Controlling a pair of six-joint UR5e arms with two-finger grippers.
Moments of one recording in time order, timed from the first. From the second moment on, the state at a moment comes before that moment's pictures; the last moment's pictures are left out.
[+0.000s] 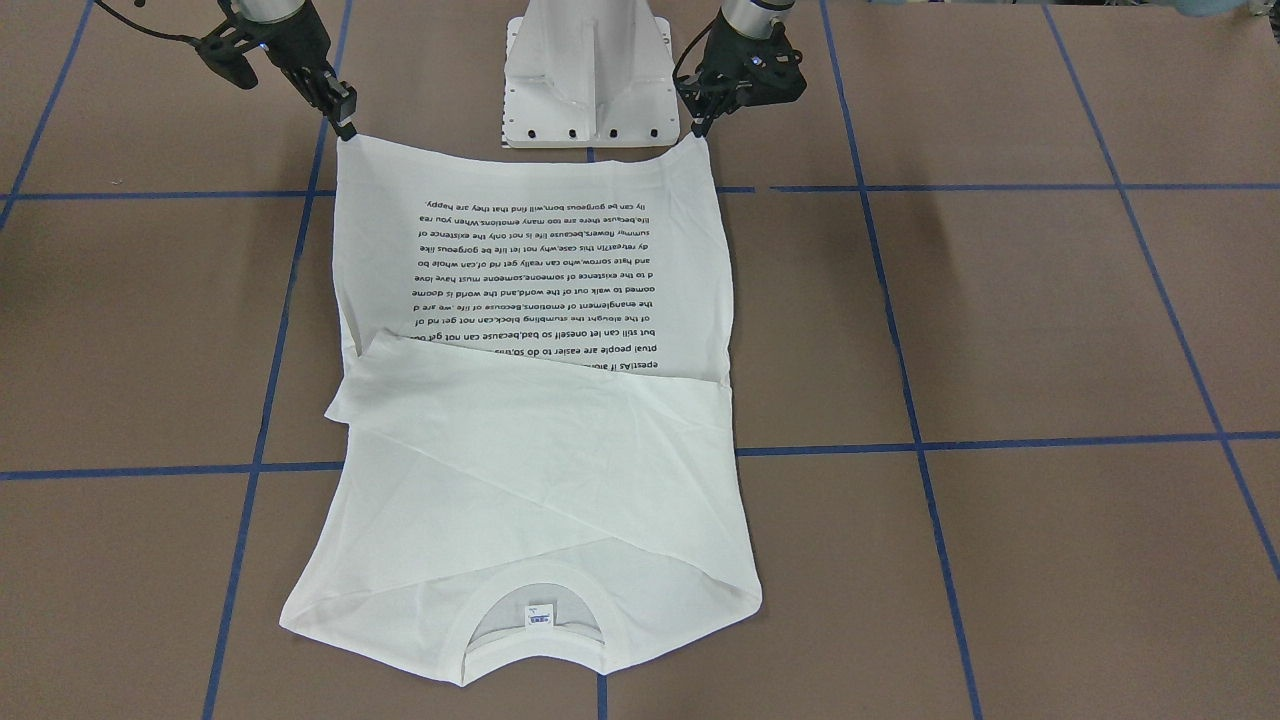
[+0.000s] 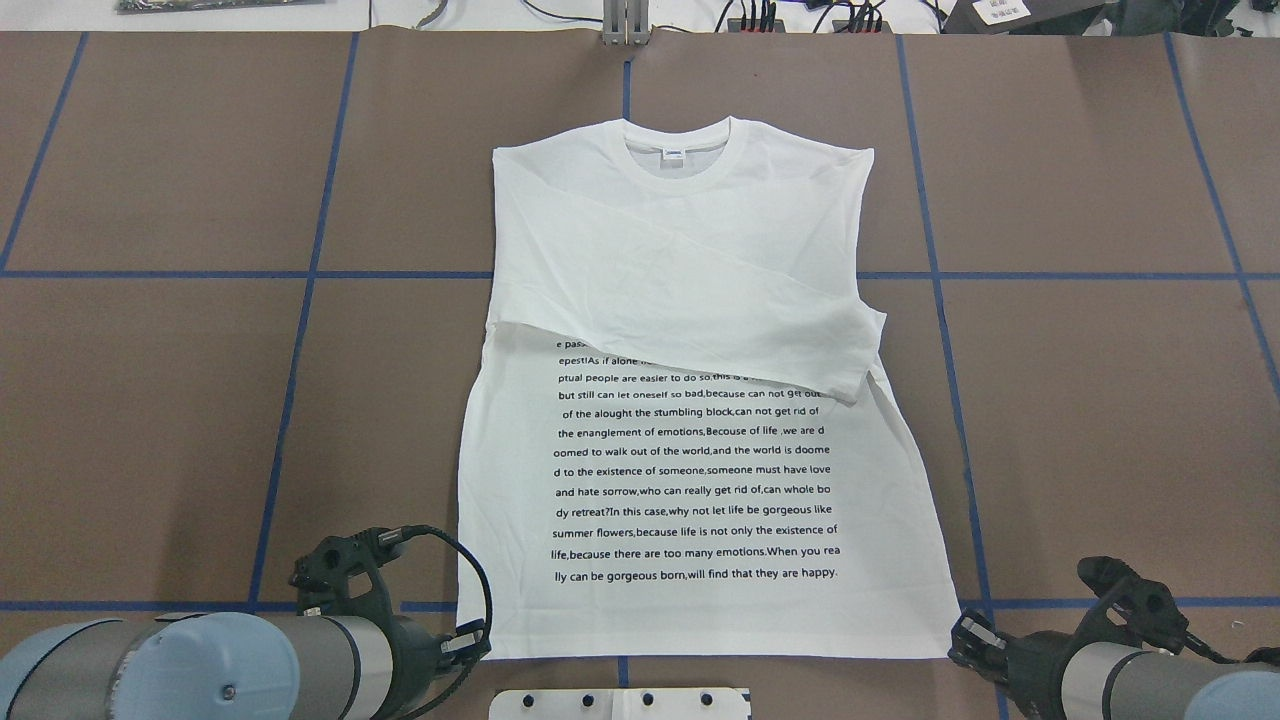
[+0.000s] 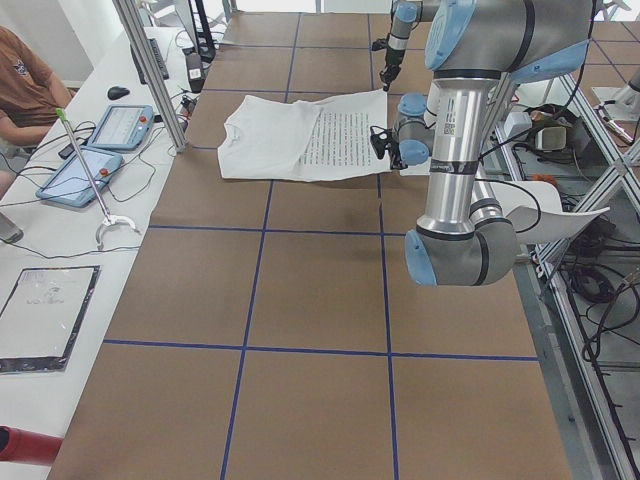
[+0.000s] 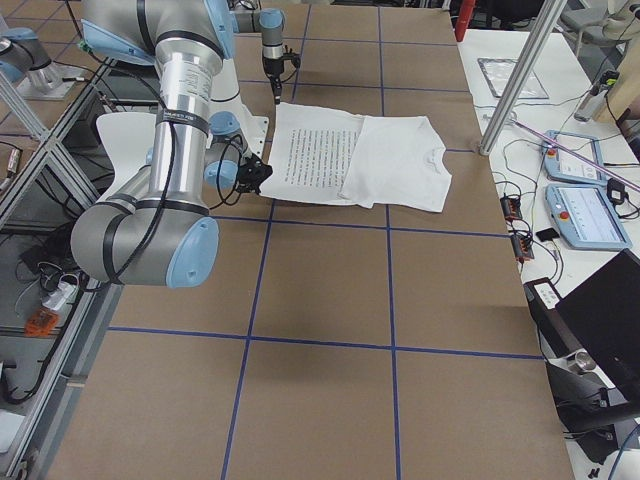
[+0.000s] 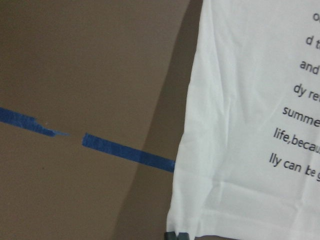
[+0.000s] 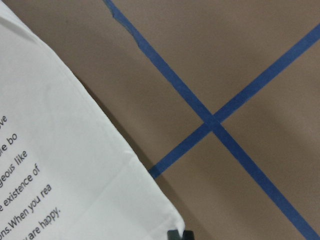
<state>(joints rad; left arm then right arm) -0.07 -1.76 -2.18 -1.83 -1.60 -1.89 -0.03 -1.92 2.29 -1.04 1.41 2.32</state>
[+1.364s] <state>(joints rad) -0.45 -1.95 -2.11 -1.78 -1.70 -1.64 0.61 -1.62 2.15 -1.12 1.86 2.00</state>
